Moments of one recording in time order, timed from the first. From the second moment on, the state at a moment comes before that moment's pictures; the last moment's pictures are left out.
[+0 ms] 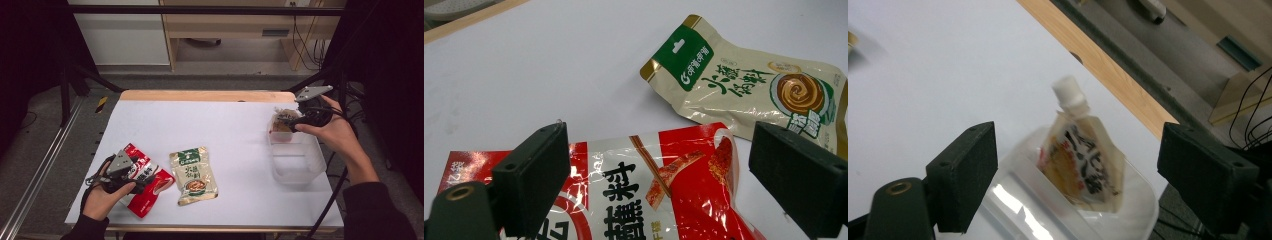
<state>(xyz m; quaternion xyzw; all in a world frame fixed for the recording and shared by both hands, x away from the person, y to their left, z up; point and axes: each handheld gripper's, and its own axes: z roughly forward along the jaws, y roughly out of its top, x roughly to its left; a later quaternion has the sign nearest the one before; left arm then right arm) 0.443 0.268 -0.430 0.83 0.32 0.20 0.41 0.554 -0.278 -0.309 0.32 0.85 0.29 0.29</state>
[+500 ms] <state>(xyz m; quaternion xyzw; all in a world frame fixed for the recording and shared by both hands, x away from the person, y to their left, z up) 0.442 0.264 -0.430 0.84 0.32 0.20 0.40 0.502 -0.186 -0.329 0.25 0.87 0.34 0.26</state>
